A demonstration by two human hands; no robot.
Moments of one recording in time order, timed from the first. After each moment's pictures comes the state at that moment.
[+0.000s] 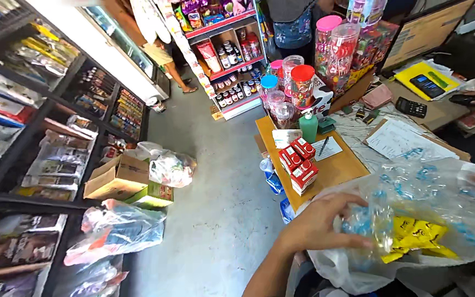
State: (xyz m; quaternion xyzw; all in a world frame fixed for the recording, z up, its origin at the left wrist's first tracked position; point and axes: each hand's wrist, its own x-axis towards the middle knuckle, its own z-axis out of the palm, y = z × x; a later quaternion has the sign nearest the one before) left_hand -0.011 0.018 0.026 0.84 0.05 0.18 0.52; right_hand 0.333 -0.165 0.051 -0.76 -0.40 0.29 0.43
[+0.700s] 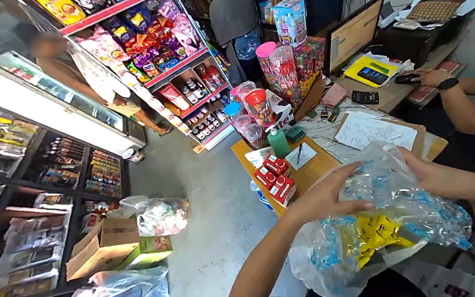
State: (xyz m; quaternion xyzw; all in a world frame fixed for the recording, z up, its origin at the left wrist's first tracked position) left_hand 0.115 0.028 0.049 0.85 -0.03 0.06 0.53; right_hand 0.342 -0.161 0.027 -0.69 -0.48 0.38 0.38
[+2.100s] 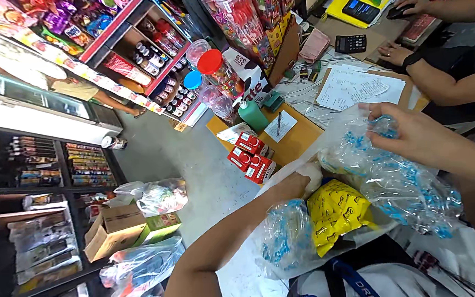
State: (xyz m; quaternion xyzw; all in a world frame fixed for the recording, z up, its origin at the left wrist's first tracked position) left_hand 0.137 0.036 -0.055 0.89 0.05 -0.41 0.20; right_hand 0.344 -0.151 0.035 -0.78 -0.49 0.23 0.31
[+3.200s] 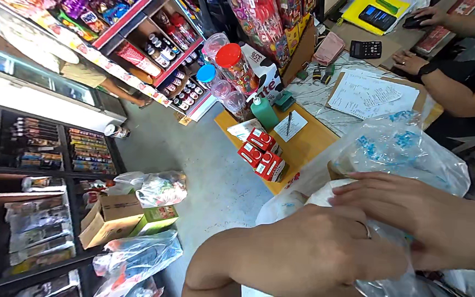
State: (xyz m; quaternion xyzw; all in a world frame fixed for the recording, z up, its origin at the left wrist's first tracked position) left_hand 0.082 0.008 0.130 0.87 -0.22 0.06 0.44; right_hand 0.258 -0.148 0.063 -0.50 -0.80 0.10 0.32
